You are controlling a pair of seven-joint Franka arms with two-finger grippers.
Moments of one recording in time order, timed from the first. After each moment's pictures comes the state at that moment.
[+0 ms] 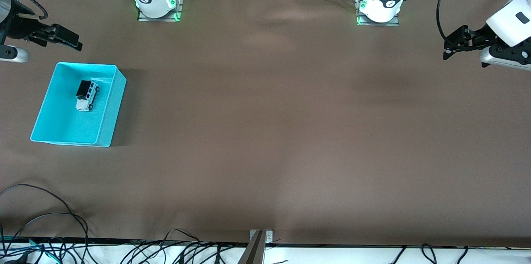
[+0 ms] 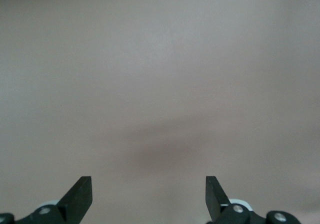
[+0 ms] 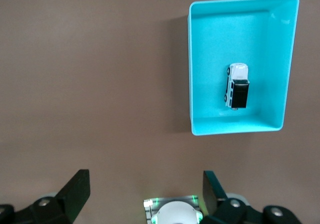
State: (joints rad) left arm -0.05 -0.03 0.00 -1.59 0.01 1.51 0.16; right arm 0.01 -0.04 0.00 -1.63 0.01 1.45 0.14
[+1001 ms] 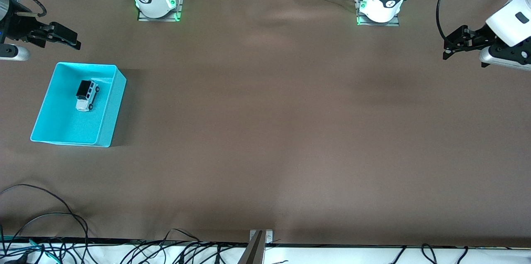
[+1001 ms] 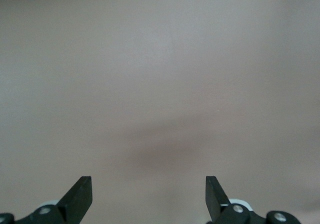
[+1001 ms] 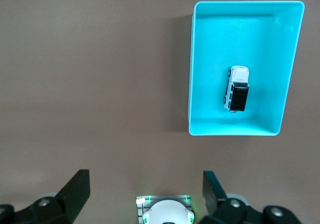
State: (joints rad) left arm -0.05 -0.03 0.00 -1.59 0.01 1.51 0.16; right arm 0.01 -0.05 0.00 -1.64 0.01 1.43 0.06
